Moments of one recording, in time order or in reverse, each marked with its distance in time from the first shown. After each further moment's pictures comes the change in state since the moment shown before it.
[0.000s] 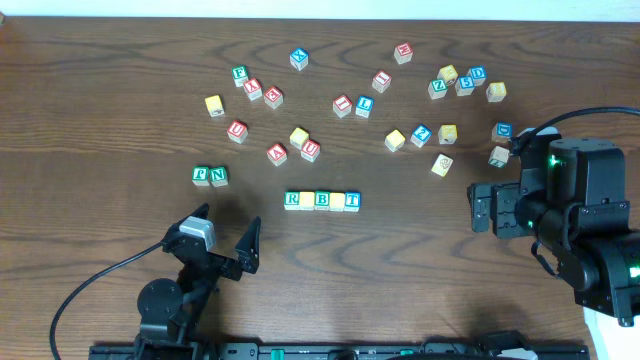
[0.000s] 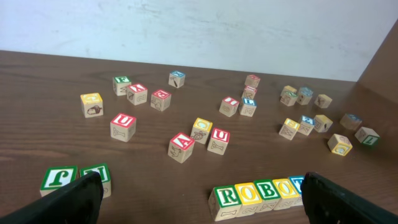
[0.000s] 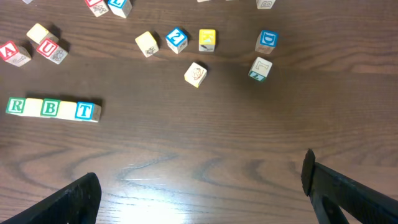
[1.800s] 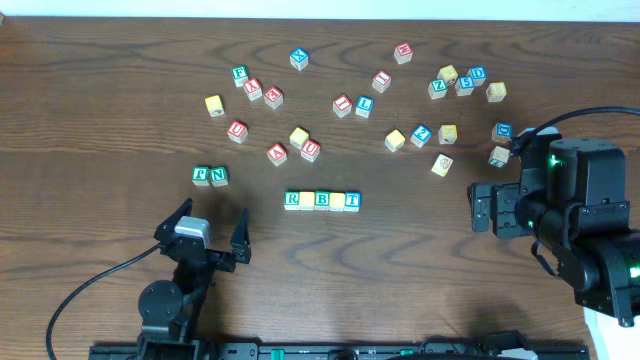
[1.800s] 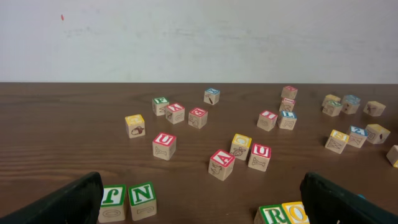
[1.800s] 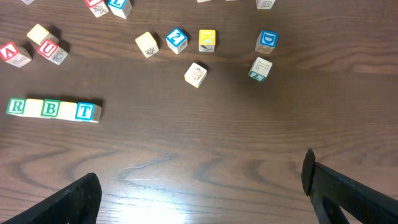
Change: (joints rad) left arm 0.012 0.000 -0.048 0.097 -0.120 0.108; right arm 0.000 0.000 0.001 0.000 0.000 0.000
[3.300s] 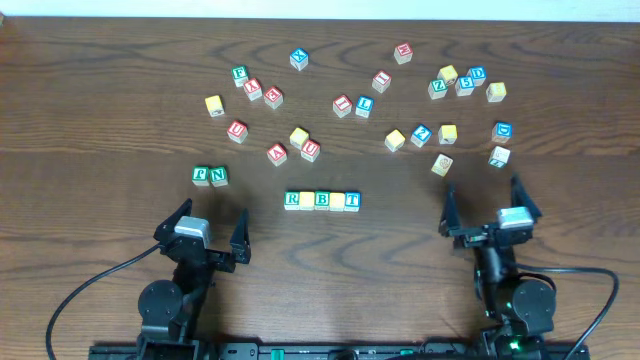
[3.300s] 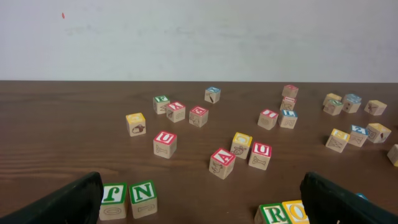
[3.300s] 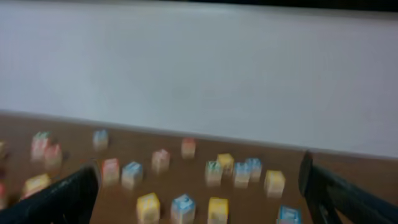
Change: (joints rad) left arm 0.000 0.000 0.007 -0.012 -0.004 0.000; right arm 0.056 -0.670 -1.323 1.701 0.000 -0.086
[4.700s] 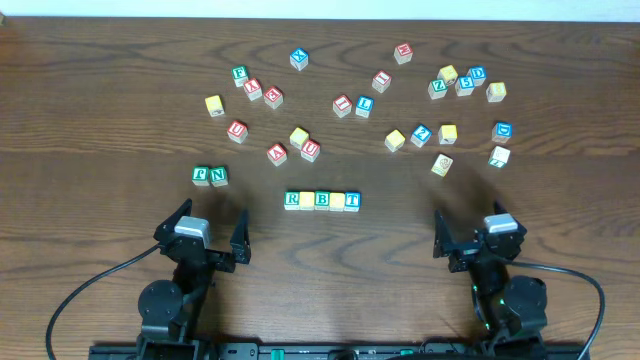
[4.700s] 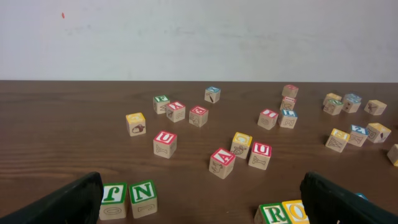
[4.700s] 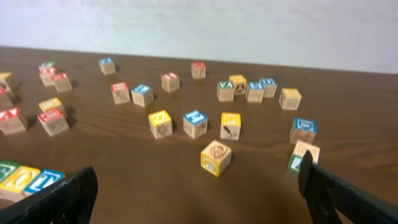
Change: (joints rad) left arm 0.000 0.000 0.001 -0.002 0.000 0.000; right arm -0.018 -0.261 -0.002 -0.522 -0.034 0.064
